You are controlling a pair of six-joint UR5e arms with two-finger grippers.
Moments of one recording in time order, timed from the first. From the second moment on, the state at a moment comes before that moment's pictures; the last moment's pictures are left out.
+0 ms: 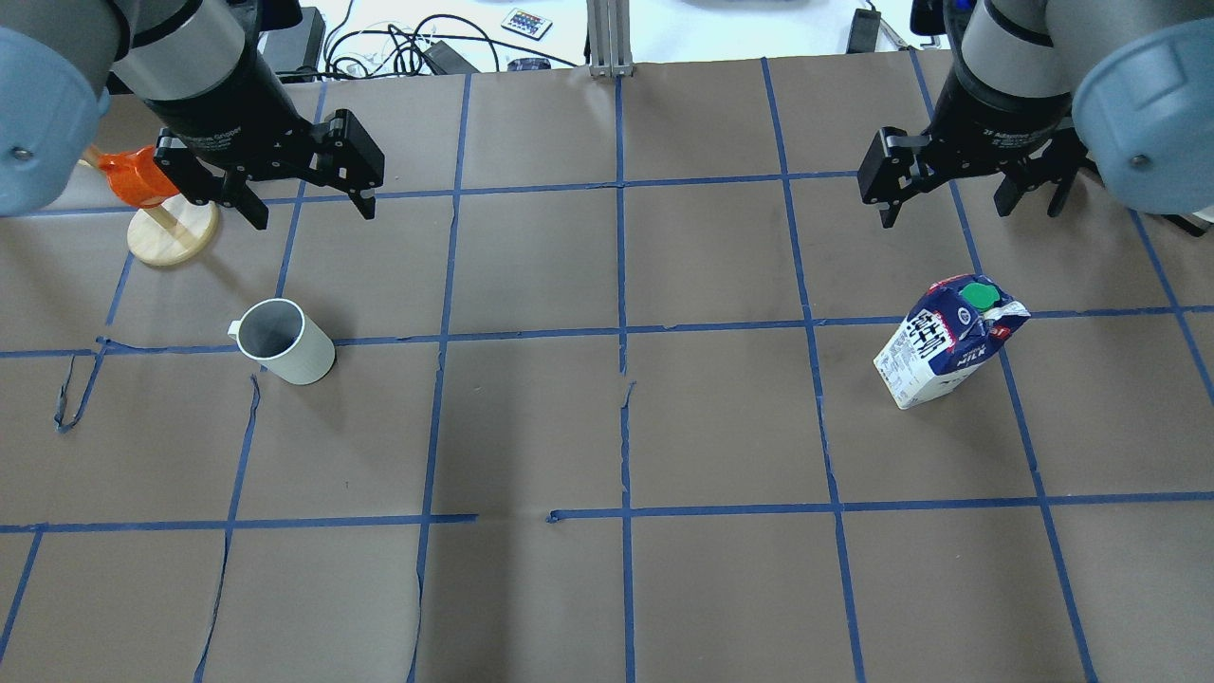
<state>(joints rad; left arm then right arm) -1.56 -1.58 -1.54 -1.56 1.57 -0.06 1.55 -1.60 1.62 -1.64 -1.68 -0.01</state>
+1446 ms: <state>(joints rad) -1.39 -1.66 -1.70 -1.41 1.57 0.15 1.55 -1.58 1.62 -1.67 -1.77 -0.04</state>
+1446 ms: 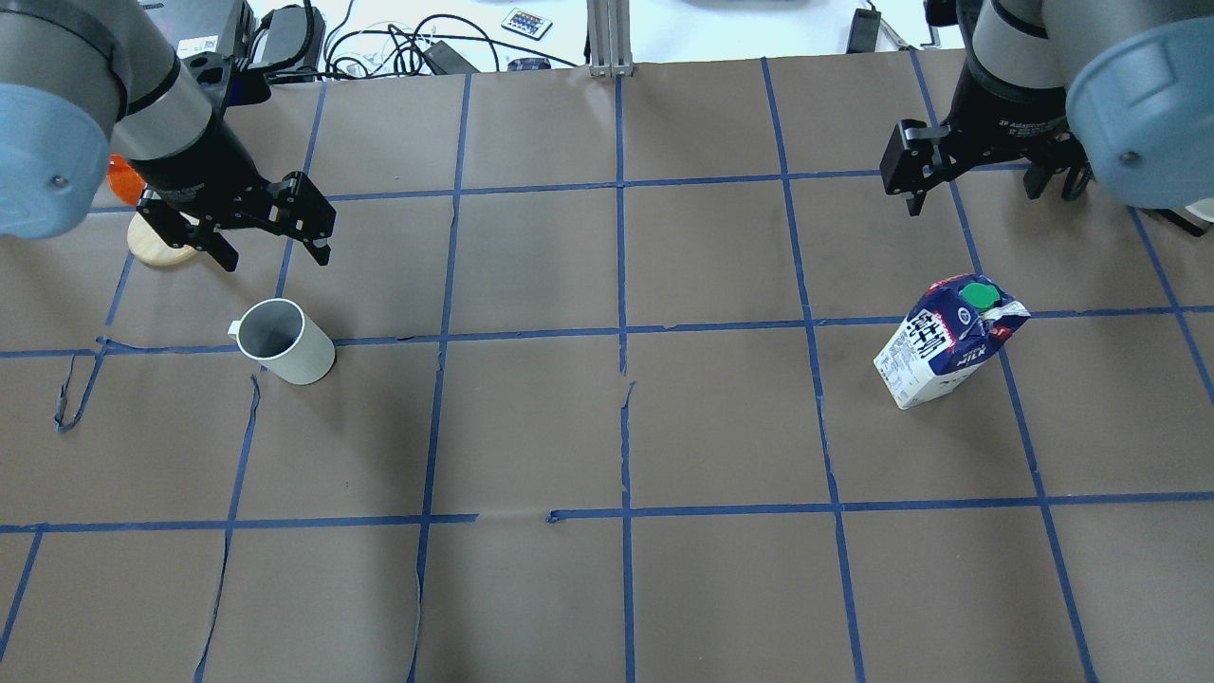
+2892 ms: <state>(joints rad) -1.33 -1.85 -1.87 -1.15 1.63 0.26 1.35 -1.48 1.76 -1.80 -1.62 -0.23</state>
